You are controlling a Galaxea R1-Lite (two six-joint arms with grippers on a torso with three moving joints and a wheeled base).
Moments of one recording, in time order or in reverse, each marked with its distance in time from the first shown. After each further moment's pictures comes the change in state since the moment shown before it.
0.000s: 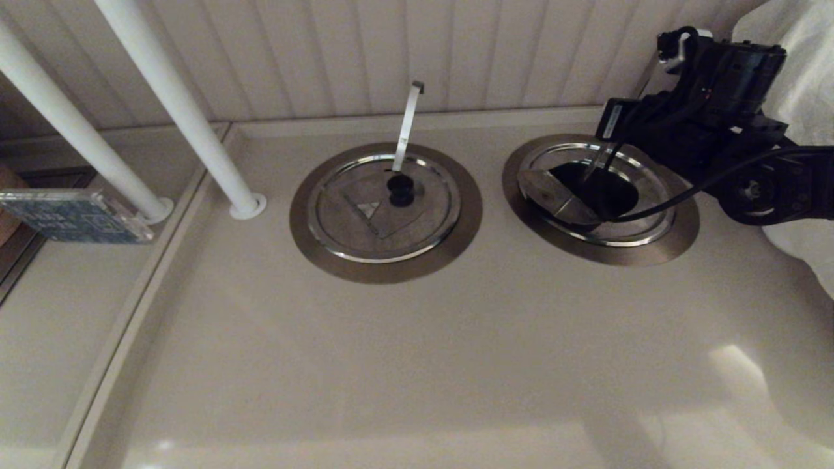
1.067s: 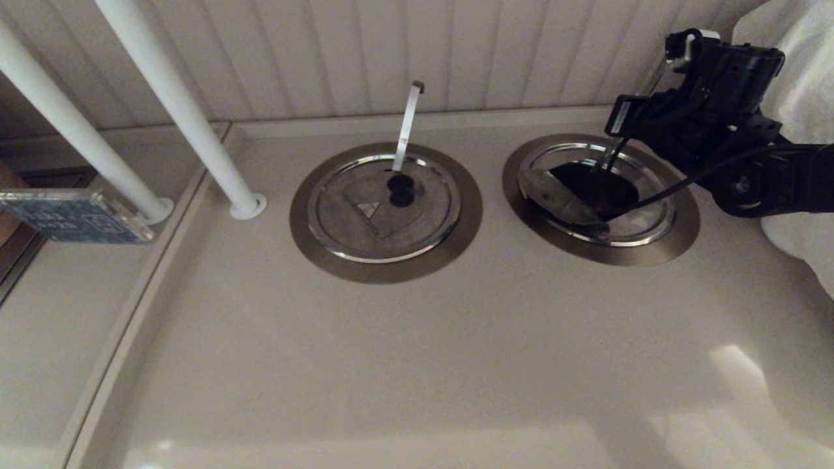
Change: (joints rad) left arm 0.000 0.000 0.000 0.000 0.000 0.000; right arm -0.045 0.065 -0.082 -0.007 -0.022 0.003
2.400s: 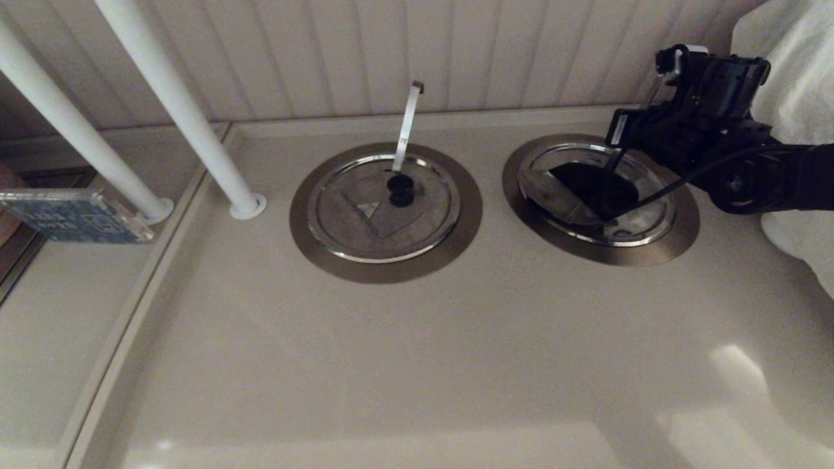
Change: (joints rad) left arm 0.000 0.000 0.000 0.000 0.000 0.000; right arm -0.034 0.048 -0.059 0.094 -0.001 -0.027
